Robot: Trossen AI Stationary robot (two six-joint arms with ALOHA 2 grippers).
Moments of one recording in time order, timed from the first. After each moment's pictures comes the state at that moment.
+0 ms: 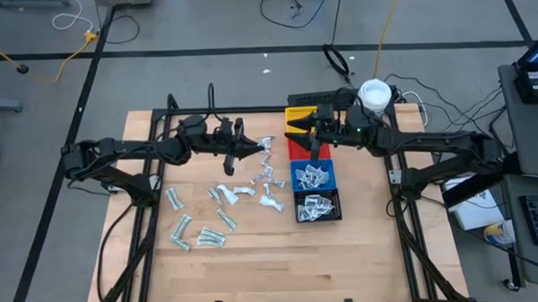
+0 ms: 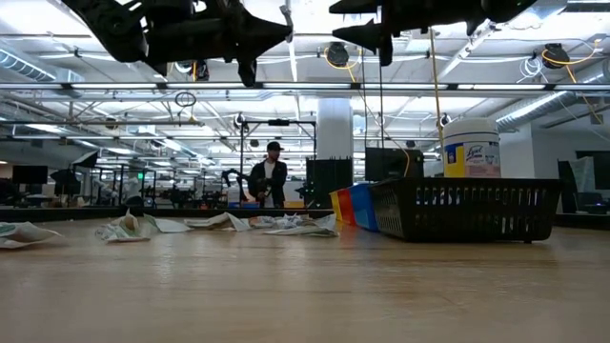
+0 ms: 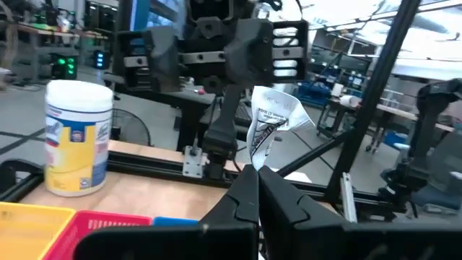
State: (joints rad) left arm 0.35 1.35 0.69 0.75 0.51 -0.26; right arm -0.27 1.24 0.87 0.38 -0.11 0.32
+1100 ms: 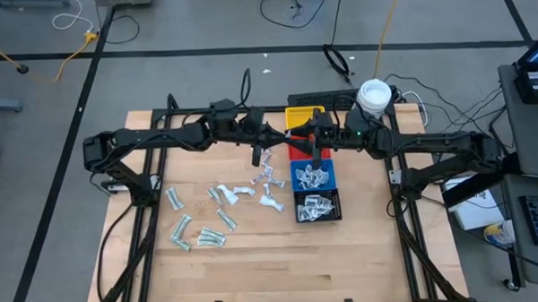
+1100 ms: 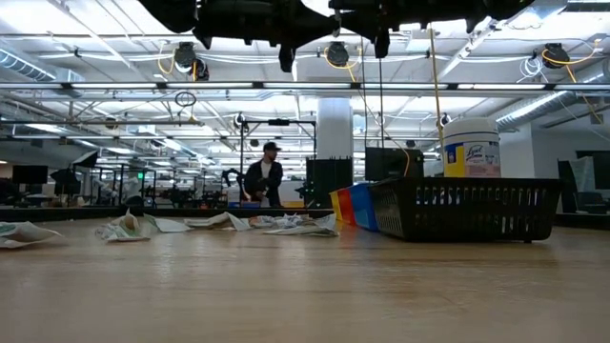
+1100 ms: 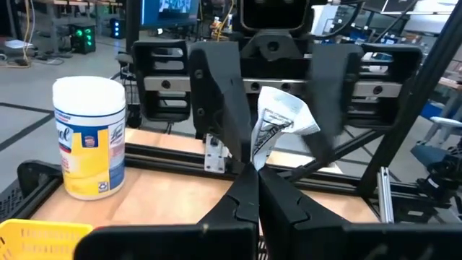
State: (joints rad) left arm 0.31 1.55 1.11 0.37 0.42 -0.16; right arm -0.23 1.24 0.87 0.39 -0.16 0.22
